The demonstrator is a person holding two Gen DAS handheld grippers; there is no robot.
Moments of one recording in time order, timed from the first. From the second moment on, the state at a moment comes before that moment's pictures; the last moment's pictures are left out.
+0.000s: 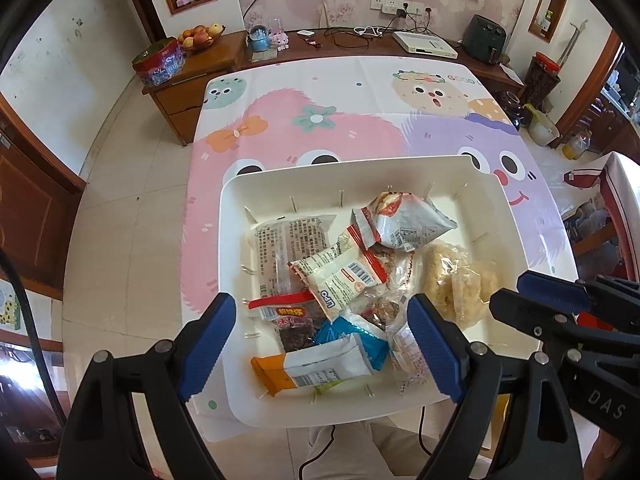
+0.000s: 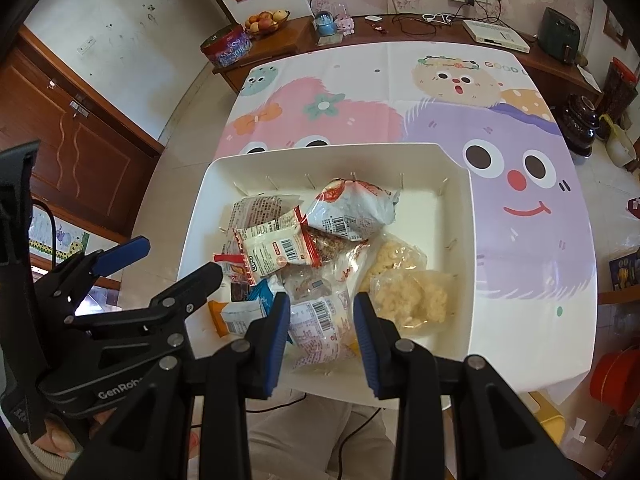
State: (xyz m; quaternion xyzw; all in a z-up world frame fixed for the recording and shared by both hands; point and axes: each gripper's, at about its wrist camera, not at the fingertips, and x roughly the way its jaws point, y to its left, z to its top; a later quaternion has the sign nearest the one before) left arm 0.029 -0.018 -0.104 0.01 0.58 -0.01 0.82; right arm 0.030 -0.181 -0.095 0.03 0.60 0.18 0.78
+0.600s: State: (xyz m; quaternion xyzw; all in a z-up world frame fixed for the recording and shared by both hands) left arm 0.119 0.074 -0.068 0.02 0.52 0.07 0.85; right arm 0.128 -0.116 -0.079 -0.03 0.58 0.19 0.79
